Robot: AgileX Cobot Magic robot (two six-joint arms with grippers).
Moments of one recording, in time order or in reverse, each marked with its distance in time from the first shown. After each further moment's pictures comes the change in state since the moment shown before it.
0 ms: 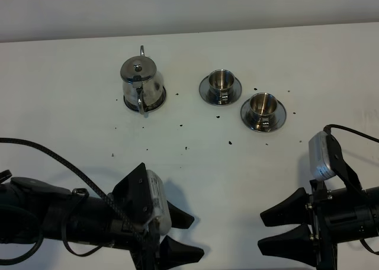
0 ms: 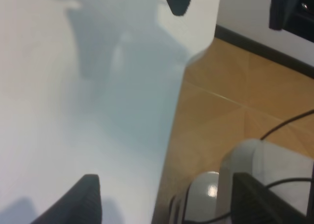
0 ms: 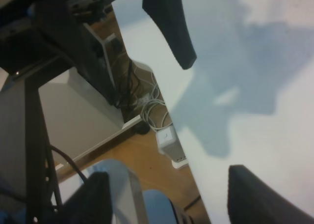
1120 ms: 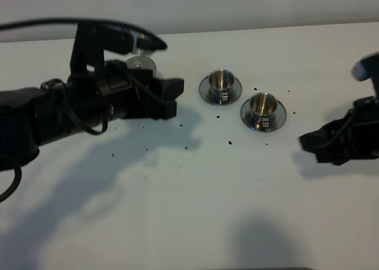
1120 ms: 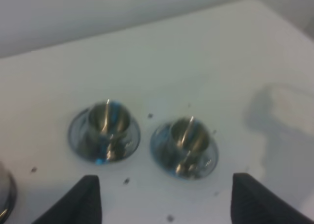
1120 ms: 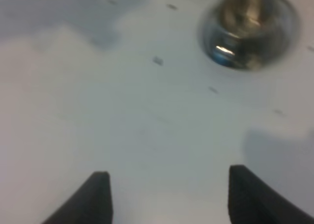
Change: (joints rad) left arm 0.000 -0.159 -0.391 -0.059 -0.570 -0.510; right arm 0.000 -0.305 -0.349 -0.795 -0.458 1.367
